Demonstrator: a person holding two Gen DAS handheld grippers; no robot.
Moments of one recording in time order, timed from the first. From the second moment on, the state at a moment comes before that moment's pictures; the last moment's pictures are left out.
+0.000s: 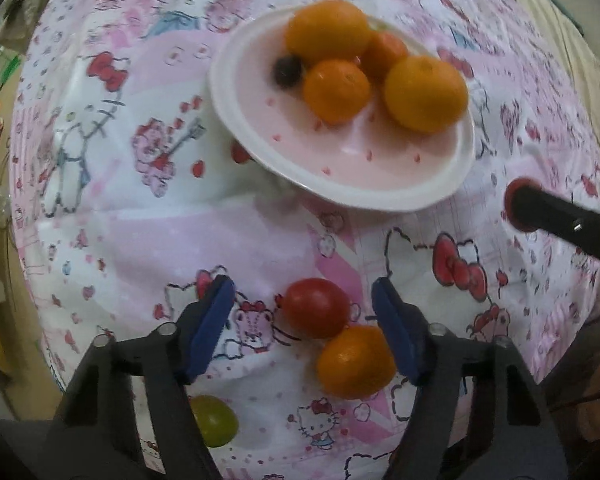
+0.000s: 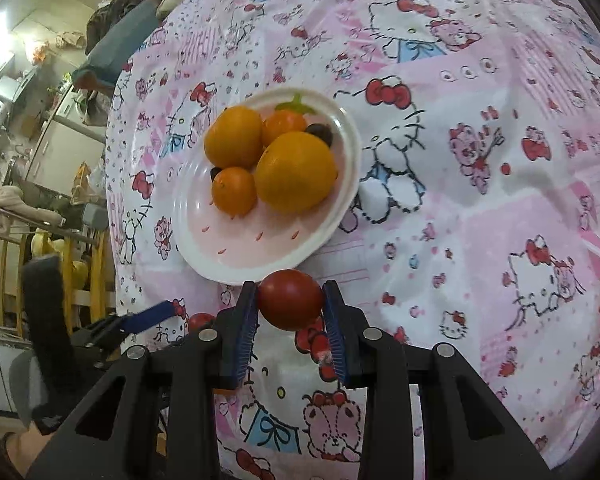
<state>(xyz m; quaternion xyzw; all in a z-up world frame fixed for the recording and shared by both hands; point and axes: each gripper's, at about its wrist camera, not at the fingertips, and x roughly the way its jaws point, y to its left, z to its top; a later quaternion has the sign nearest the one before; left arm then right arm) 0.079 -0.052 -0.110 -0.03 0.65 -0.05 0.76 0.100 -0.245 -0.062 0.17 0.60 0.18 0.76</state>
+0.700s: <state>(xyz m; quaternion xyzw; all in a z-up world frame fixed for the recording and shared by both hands) 0.076 -0.046 -0.095 -0.03 0.64 -0.04 0.76 0.088 -0.248 -0.034 0.16 0.58 0.18 0.78</state>
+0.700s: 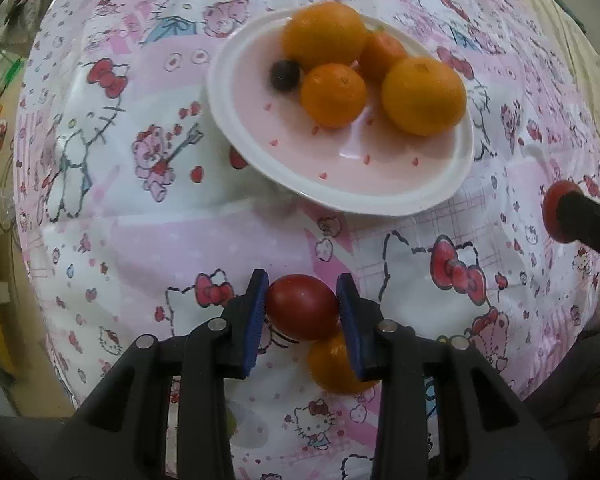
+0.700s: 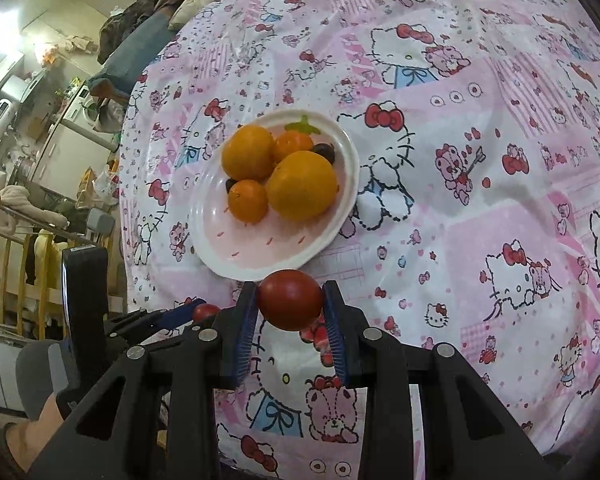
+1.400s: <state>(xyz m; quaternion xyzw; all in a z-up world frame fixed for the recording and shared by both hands) 0.082 0.008 -0.010 -0.04 0.55 0.00 0.84 0.098 -0.247 0.026 0.18 0.51 0.22 0.81</state>
